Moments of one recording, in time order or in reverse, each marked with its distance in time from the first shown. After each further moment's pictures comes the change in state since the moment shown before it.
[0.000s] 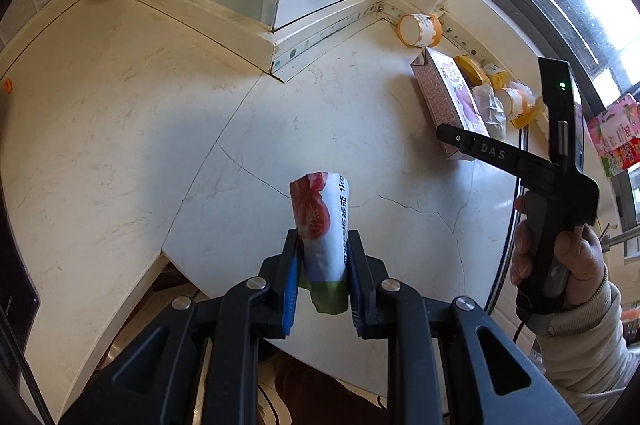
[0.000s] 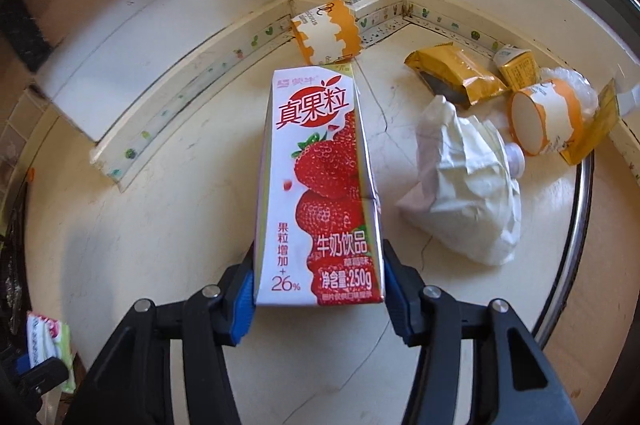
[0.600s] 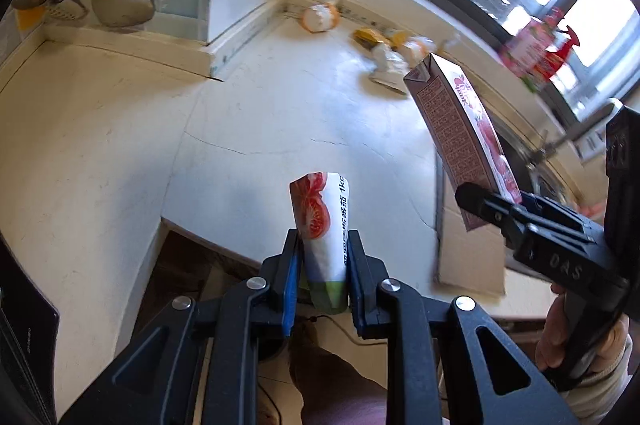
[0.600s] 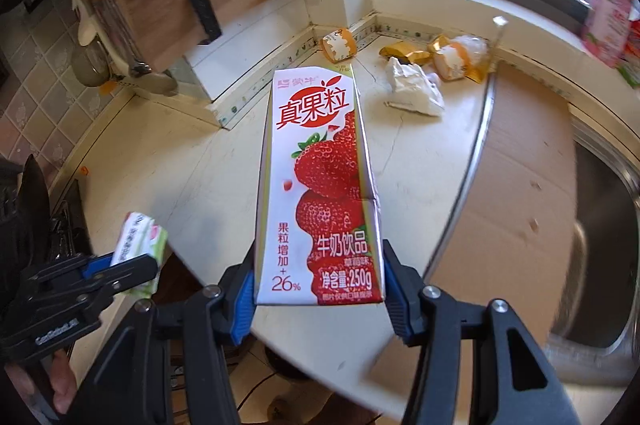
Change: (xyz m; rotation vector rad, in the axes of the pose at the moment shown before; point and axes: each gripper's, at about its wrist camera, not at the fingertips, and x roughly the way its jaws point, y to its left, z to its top) left arm -0.071 0.001 -0.059 0.295 -0.009 -0.208; right arm -0.179 0.082 -0.160 0.146 -0.127 -0.053
